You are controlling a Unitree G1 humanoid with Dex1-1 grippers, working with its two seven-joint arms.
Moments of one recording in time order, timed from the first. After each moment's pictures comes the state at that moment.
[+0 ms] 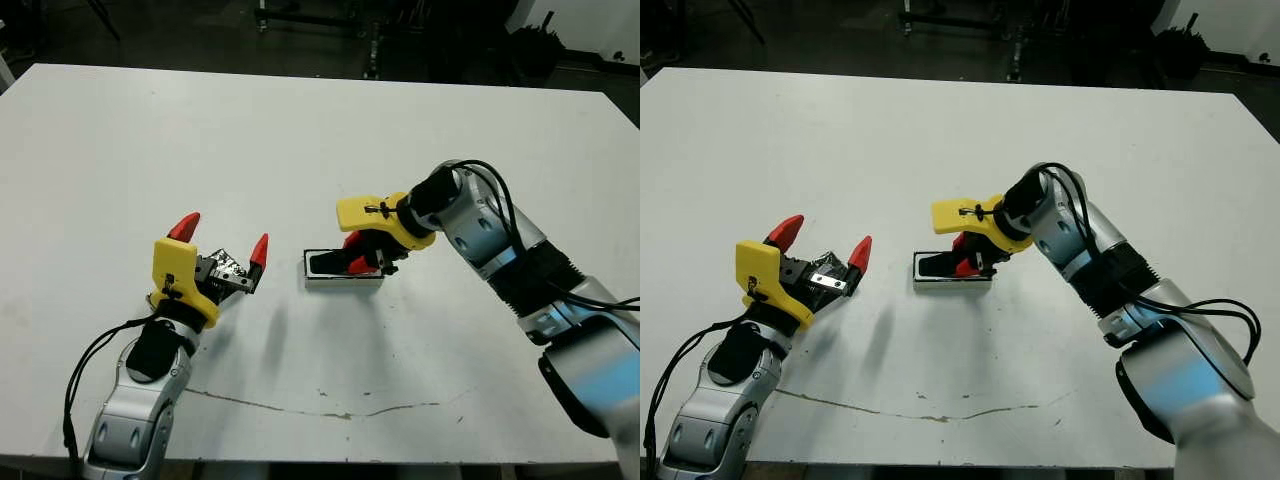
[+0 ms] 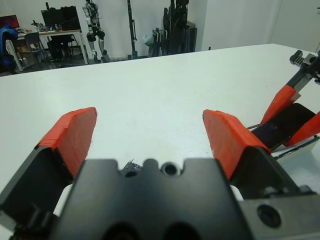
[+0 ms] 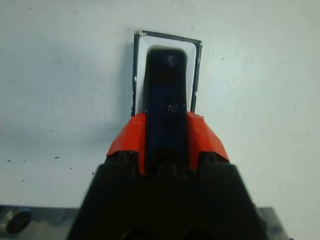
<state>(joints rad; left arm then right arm) 0.04 0.19 -0.05 -0.34 -0.11 0.23 -0.15 -0.93 -0.44 0.63 0.38 -0.27 0.37 1.34</state>
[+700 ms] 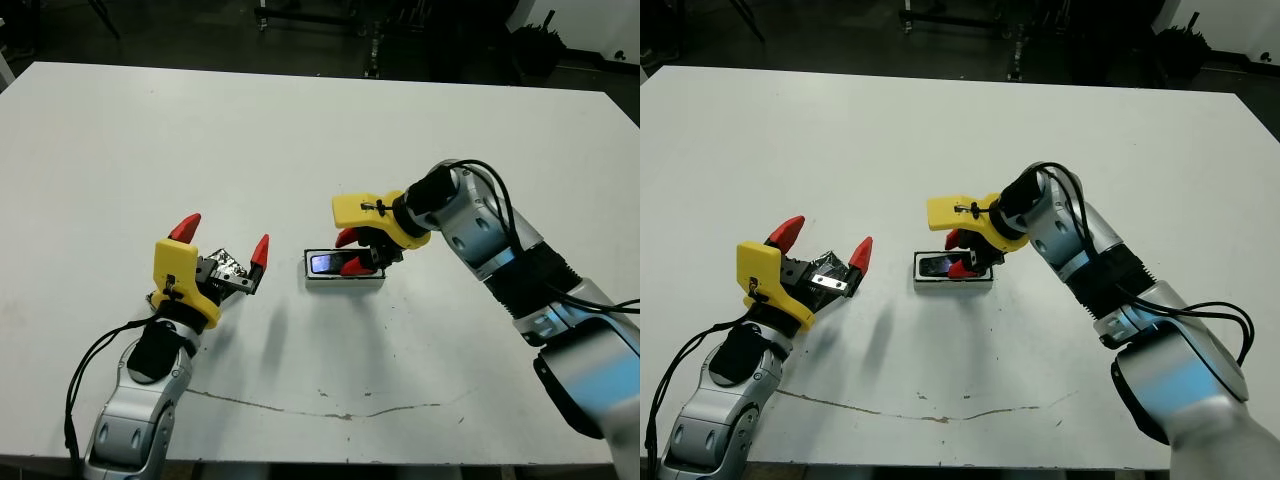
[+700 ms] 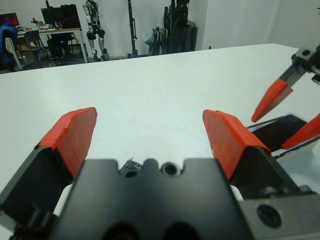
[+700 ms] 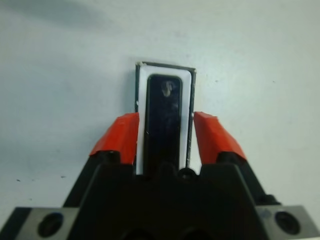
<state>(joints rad) 0.04 0.19 -0.05 -0.34 -0.11 0.23 -0.15 -0.90 -0.44 0.57 0.38 -0.21 0.36 1.33</state>
